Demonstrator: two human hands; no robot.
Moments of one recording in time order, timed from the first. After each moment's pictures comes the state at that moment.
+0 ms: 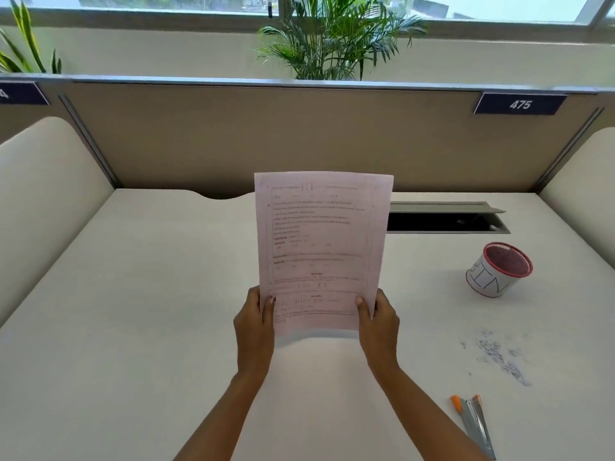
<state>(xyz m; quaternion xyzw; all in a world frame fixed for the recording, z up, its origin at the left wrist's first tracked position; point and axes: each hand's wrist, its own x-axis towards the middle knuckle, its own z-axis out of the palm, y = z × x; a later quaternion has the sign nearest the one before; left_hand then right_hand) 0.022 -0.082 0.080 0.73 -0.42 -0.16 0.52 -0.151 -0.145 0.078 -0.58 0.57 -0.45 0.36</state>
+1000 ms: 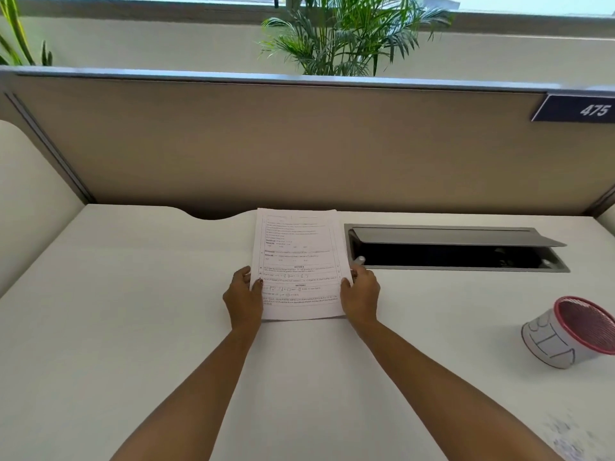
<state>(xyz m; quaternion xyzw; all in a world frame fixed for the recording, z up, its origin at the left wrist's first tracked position) 0.118 -0.266 0.028 0.79 -0.29 -0.20 0.50 -0.056 -0.339 0.033 -0.62 0.63 -0.34 0.32</state>
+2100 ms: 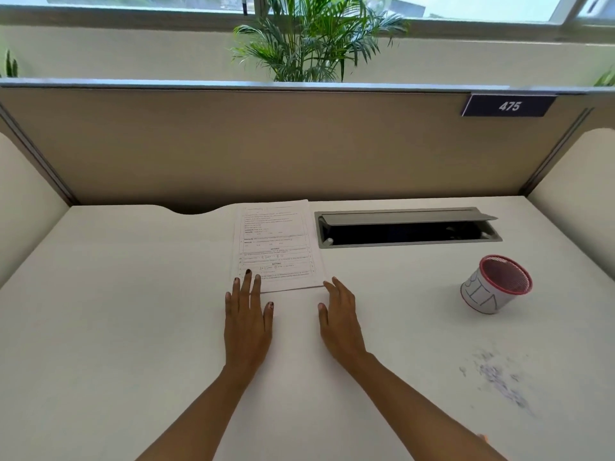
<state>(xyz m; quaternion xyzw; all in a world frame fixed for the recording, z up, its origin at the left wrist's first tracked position) 0.058 -0.175 0.005 0.77 -0.58 -0.01 0.26 -0.117 -0.224 0.031 -0.75 0.54 -0.29 0.25</state>
